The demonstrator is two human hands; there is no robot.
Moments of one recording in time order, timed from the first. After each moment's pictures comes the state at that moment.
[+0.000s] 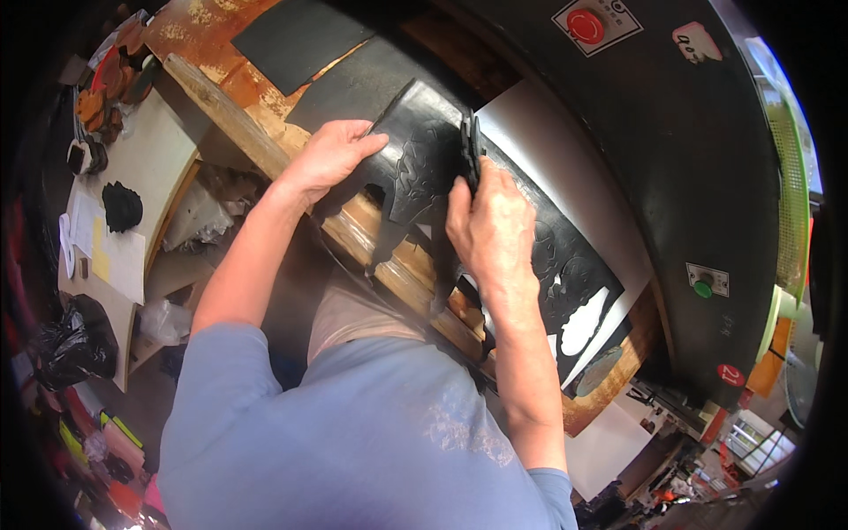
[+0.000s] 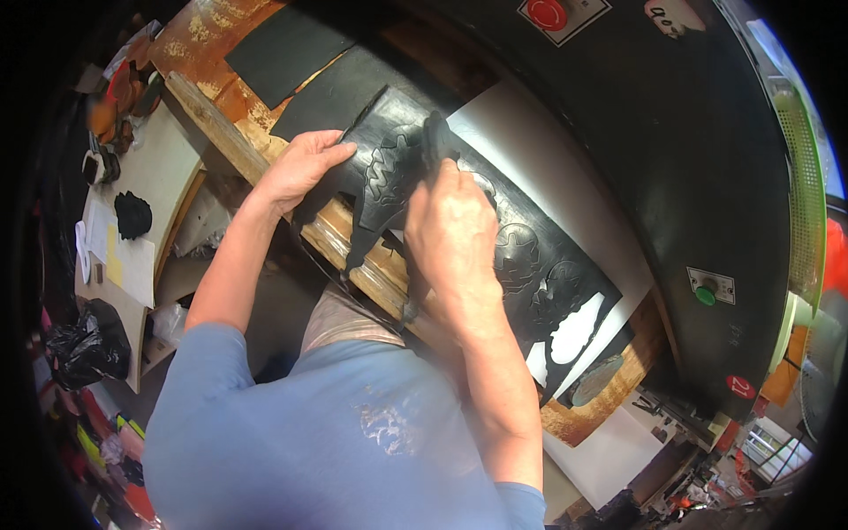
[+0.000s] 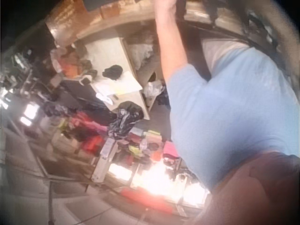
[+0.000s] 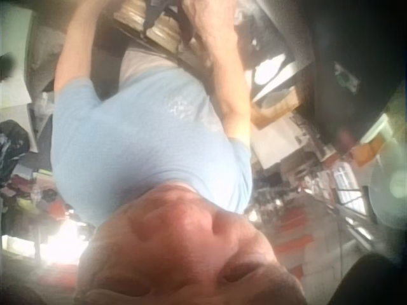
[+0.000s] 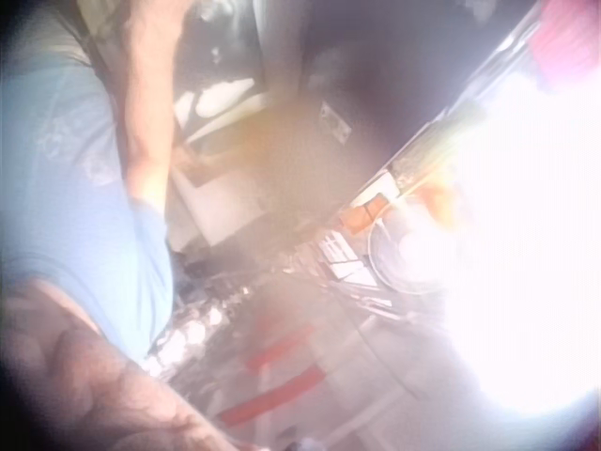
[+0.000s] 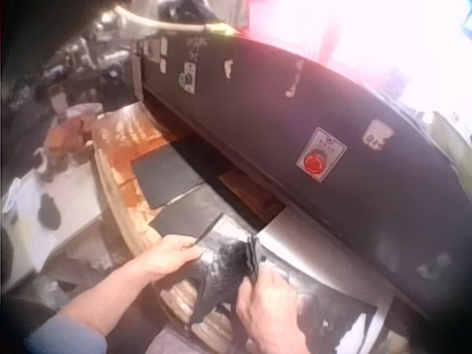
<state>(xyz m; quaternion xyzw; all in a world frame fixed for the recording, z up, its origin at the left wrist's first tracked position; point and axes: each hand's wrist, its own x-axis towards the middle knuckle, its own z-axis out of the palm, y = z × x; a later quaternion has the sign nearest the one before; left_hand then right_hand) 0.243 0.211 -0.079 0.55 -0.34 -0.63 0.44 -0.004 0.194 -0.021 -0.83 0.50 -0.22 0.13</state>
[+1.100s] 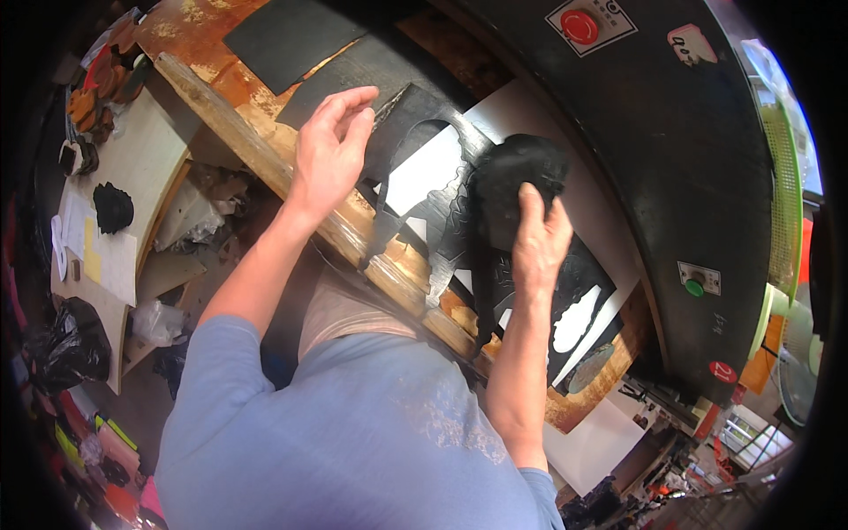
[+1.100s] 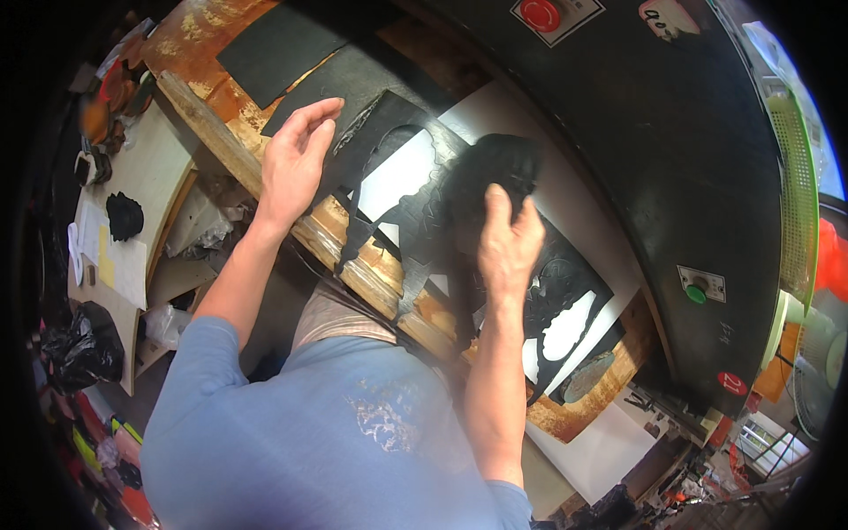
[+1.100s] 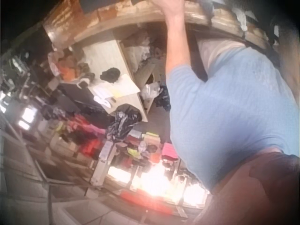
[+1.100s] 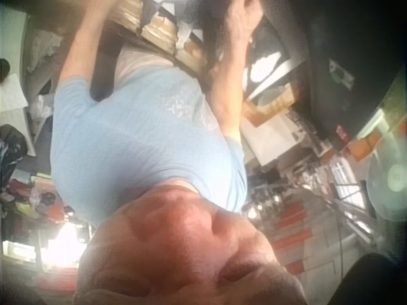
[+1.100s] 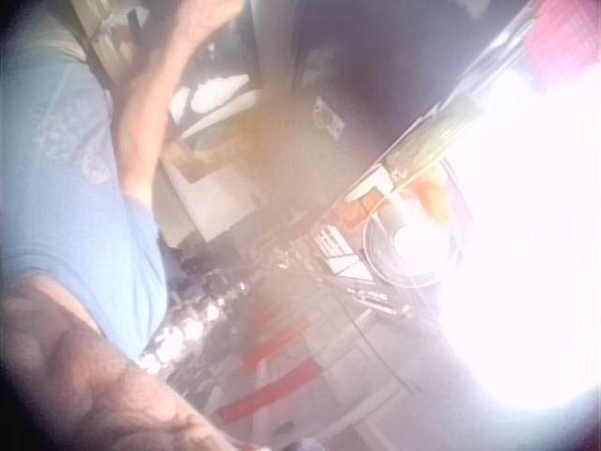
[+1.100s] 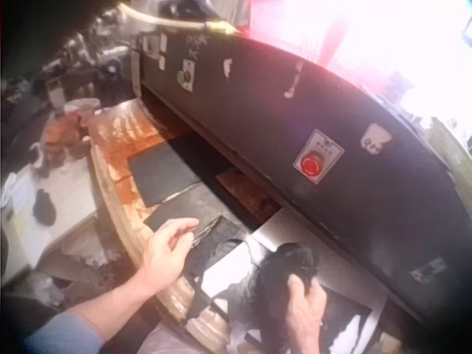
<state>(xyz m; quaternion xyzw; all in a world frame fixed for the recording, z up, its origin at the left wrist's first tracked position) 0.205 0.215 -0.064 0.62 -0.43 -0.29 0.59 -0.061 0.180 -0.042 -0.52 0.59 -0.45 0.42</state>
